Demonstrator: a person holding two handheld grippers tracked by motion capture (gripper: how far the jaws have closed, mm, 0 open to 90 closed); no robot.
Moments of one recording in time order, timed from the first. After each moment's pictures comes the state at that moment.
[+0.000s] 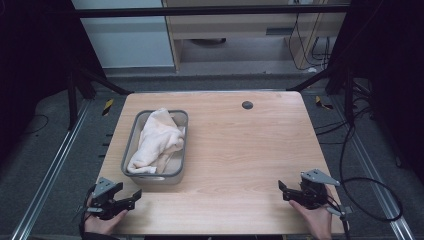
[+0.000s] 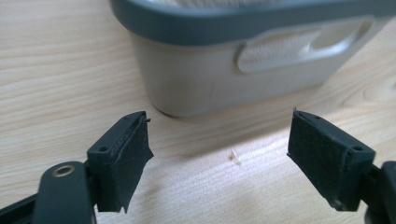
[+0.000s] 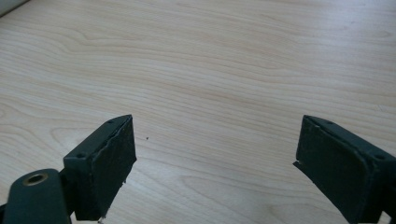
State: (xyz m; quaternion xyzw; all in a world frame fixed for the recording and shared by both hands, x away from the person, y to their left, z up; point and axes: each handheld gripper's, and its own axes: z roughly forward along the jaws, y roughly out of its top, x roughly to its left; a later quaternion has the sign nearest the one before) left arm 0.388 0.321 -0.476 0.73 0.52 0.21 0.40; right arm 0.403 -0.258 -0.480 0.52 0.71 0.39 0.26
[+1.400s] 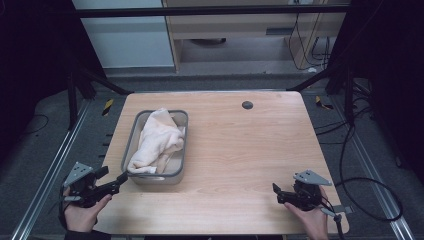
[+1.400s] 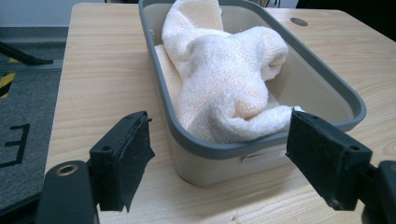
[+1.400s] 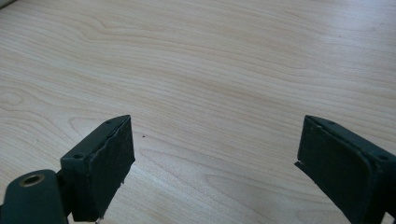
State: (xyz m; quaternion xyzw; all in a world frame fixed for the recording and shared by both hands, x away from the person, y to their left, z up) left arm 0.396 0.339 -0.413 0.69 0.52 0.24 0.45; right arm 0.403 -0.245 -0.482 0.51 0.73 0.38 0.25
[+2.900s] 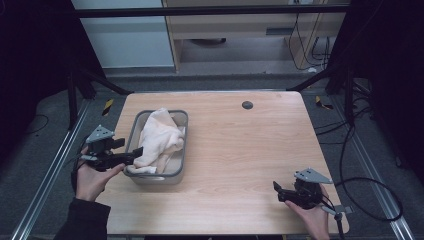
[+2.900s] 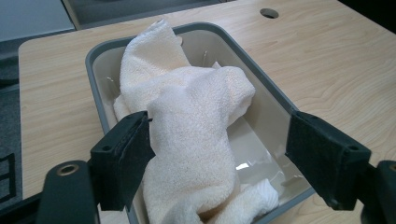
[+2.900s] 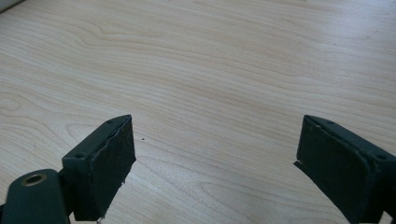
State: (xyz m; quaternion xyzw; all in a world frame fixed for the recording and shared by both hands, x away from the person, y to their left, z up) left arm 0.466 0.297 -0.353 0.76 0.46 0.21 0.41; right arm 0.406 -0.246 -0.478 0.50 0.73 0.38 0.25
